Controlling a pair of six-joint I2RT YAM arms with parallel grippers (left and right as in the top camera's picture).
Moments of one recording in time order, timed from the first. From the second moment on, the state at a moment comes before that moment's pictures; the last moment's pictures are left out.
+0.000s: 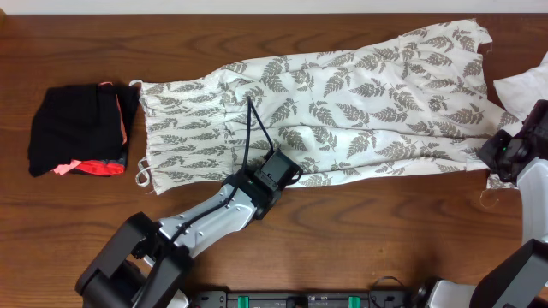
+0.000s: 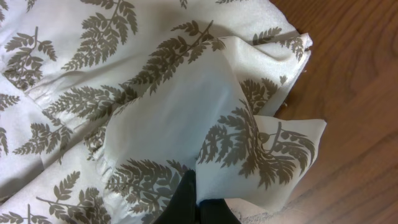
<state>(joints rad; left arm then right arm) -0.73 1.62 0.77 -0.42 -0.38 0.02 -0.48 1.49 1.02 -0.64 0.08 0.31</state>
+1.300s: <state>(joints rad) -0.73 1.46 0.76 -0.58 -0.40 -0.20 -0.48 1.49 1.02 -0.63 0.08 0.31</state>
